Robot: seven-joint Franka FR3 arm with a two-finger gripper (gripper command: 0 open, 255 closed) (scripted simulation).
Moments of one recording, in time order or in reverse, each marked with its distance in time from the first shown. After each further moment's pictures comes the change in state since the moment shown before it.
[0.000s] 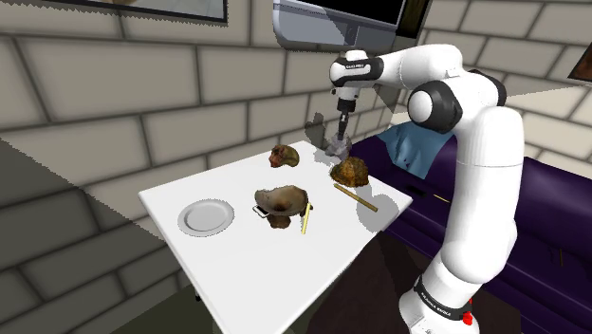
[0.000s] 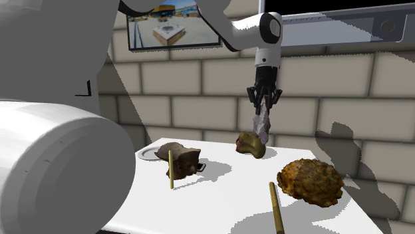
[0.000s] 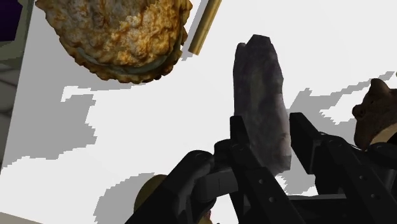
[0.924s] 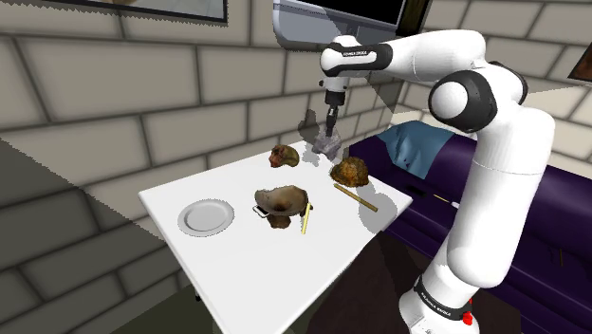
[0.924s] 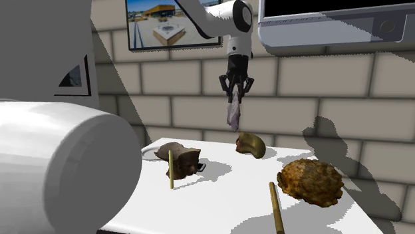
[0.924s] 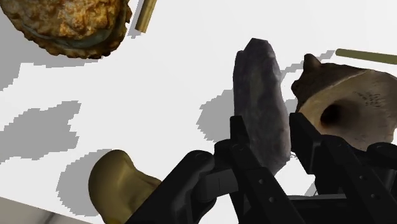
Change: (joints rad) arm 0.139 -0.161 0.048 -0.103 -0.053 -0.041 0.185
